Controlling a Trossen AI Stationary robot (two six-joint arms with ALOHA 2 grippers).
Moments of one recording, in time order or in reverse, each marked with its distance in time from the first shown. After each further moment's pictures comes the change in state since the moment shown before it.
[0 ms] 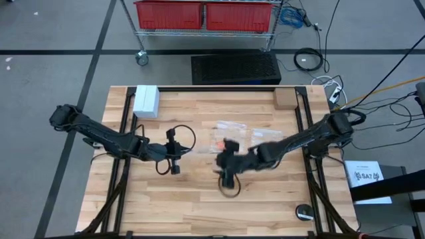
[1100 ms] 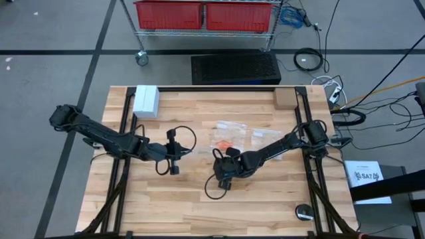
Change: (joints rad) left arm 0.001 -0.003 -0.001 -0.010 0.031 0.031; right arm 0.004 0.347 0.002 -0.125 -0.073 0.254
